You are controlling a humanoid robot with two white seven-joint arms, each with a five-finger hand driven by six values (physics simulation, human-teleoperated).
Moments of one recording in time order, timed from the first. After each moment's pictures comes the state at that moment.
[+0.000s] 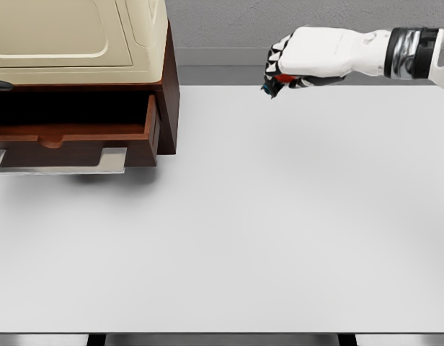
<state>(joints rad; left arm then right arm) -0.75 1.54 -0.84 -1.61 0.74 -0.61 -0.61 -1.08 -0.67 0.79 -1.44 0.34 -0.61 0.61</state>
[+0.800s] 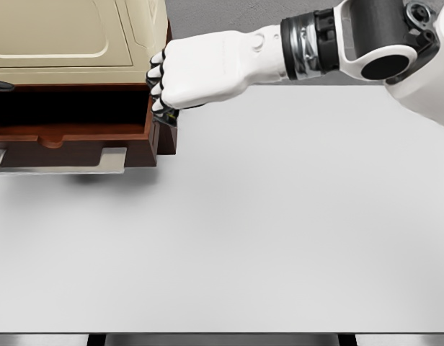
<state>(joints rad) -0.75 1.54 -0.84 -1.62 0.74 -0.61 -0.61 -1.33 -0.50 1.01 -1.63 0.29 -0.61 0.61</state>
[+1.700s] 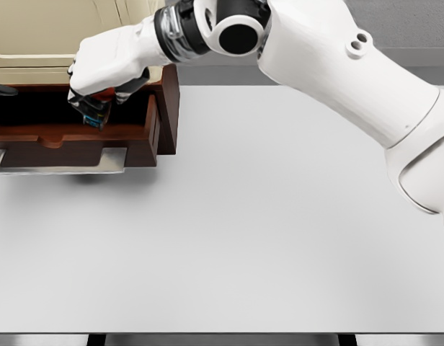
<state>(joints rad) -0.75 1.54 -0.85 -1.62 0.73 -0.61 -0.61 -1.46 -0.06 1.14 -1.08 0.29 -0.61 0.61</state>
